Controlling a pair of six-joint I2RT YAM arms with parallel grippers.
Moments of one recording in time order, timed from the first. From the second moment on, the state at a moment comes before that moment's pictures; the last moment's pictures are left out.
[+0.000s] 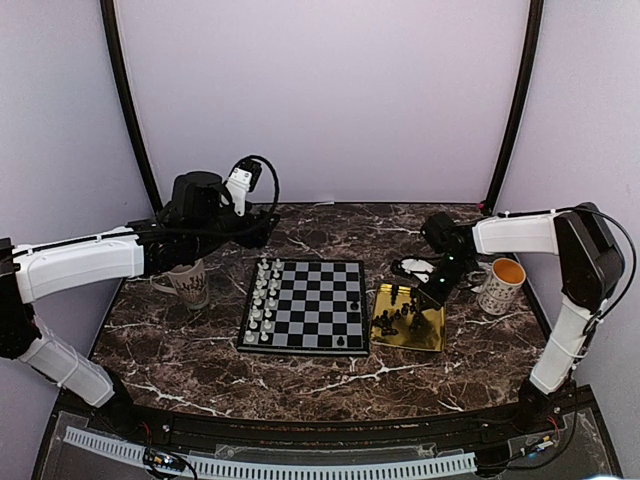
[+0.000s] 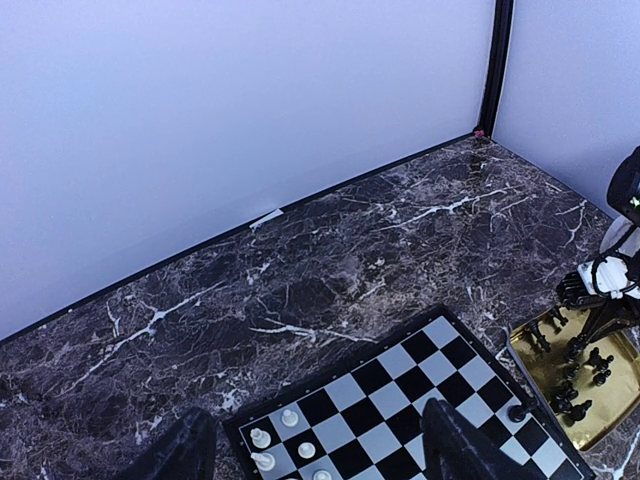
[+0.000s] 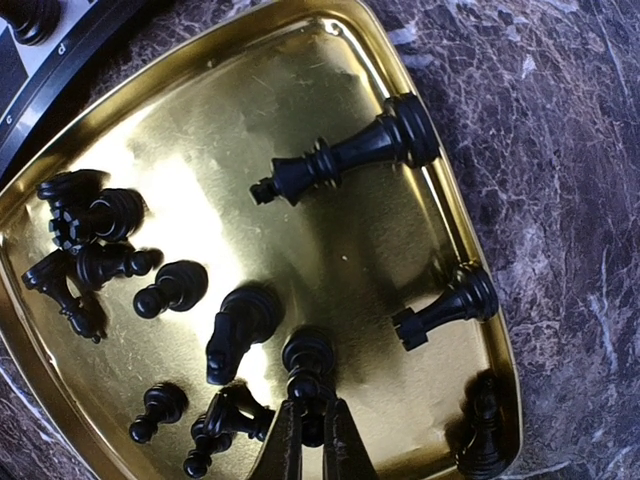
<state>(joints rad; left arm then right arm) -0.72 1.40 1.05 0.01 -0.22 -0.03 0.45 1.77 1.11 -0.71 -0.18 -0.46</state>
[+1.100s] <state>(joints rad) -0.72 1.41 1.05 0.01 -0.25 0.01 0.69 1.53 1.33 -0.84 -0.21 -0.54</state>
